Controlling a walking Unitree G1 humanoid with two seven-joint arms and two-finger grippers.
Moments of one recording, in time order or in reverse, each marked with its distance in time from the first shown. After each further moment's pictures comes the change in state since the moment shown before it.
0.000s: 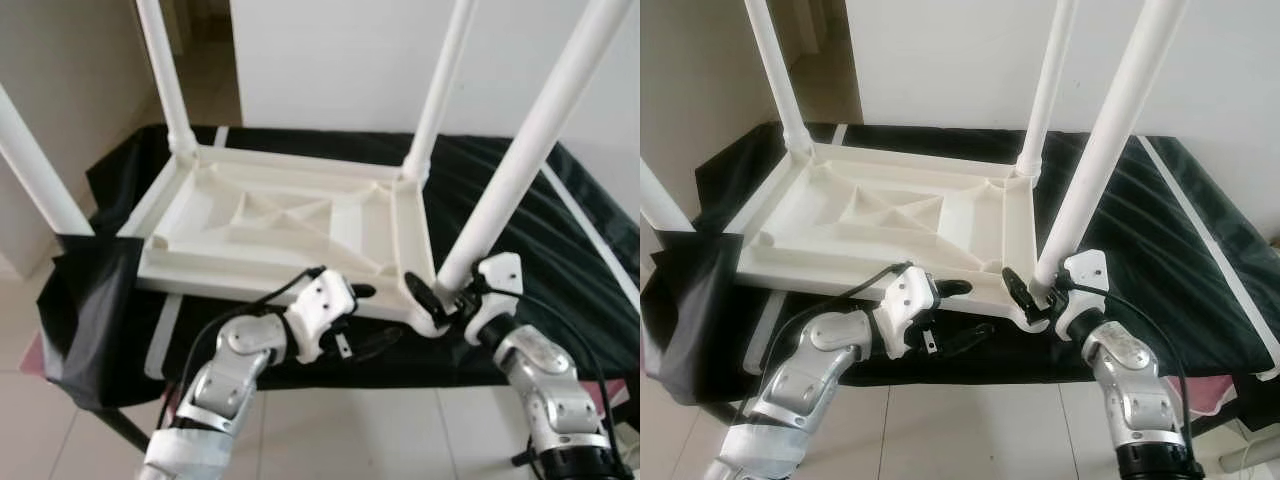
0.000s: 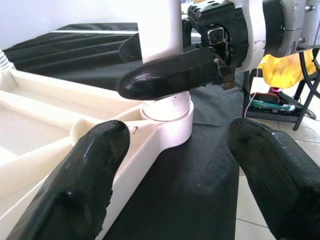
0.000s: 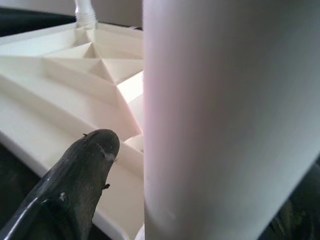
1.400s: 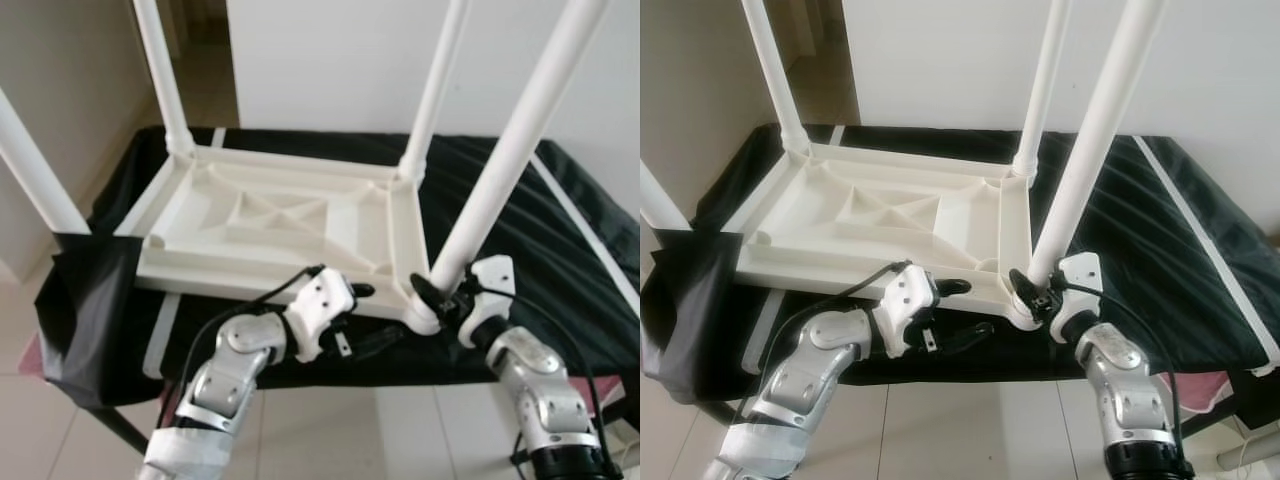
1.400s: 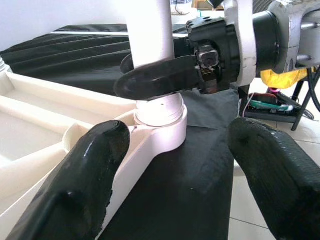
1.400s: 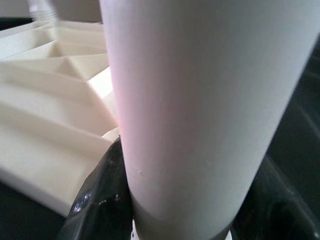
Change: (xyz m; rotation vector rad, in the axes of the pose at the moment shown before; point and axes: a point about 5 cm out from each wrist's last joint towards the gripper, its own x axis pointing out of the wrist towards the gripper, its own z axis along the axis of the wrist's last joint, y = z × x) left arm 0.000 0.000 0.001 -0.007 0.003 0.000; right arm 0.006 0.013 -0.009 0.092 0.037 -0.204
